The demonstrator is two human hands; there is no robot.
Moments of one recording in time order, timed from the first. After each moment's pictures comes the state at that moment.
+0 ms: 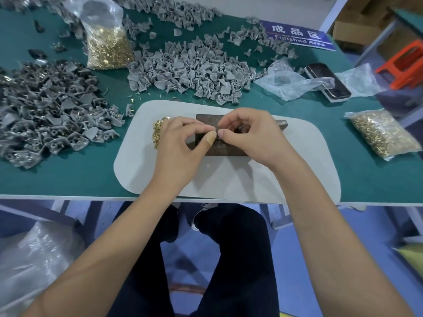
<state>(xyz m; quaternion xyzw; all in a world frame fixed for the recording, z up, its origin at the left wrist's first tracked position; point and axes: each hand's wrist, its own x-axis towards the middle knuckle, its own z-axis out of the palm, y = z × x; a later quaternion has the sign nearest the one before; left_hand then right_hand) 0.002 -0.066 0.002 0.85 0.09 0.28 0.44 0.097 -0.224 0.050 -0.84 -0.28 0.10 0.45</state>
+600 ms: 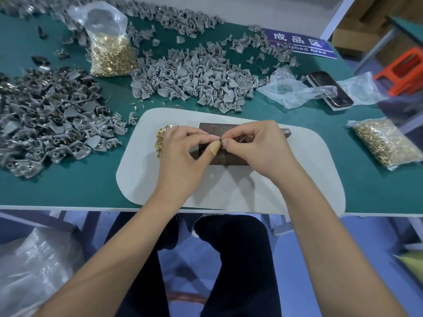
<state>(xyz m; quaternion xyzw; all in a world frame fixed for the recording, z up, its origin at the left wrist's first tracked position) 0.002 -0.065 0.001 0.84 0.09 0.28 0.45 0.092 -0.222 0.049 -0.87 -0.24 0.08 0.43</state>
